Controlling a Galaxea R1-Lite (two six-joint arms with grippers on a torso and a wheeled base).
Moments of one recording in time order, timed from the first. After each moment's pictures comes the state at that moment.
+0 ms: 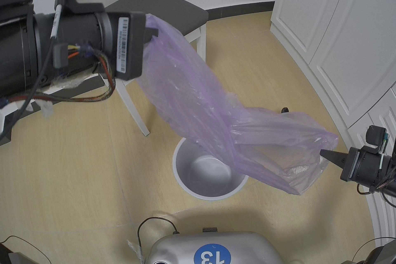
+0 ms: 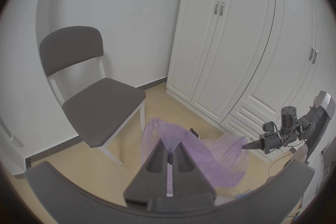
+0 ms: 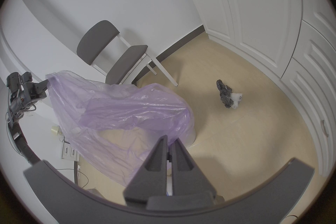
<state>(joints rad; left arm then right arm) -0.87 1.40 -1.37 0.15 0.35 0.02 0.50 1.18 -0.44 -0.41 -0.04 0.52</state>
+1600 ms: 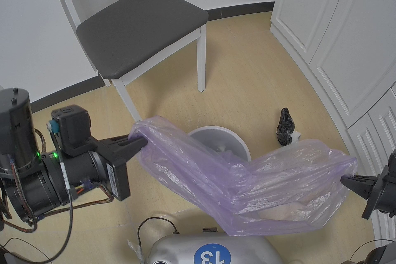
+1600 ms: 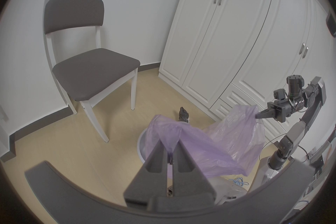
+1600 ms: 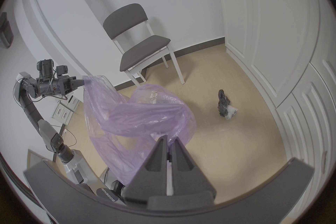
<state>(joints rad) -0.80 1.27 -0.67 -0.35 0.17 -0.06 0.64 0.94 -0.41 -0.16 -0.14 0.24</state>
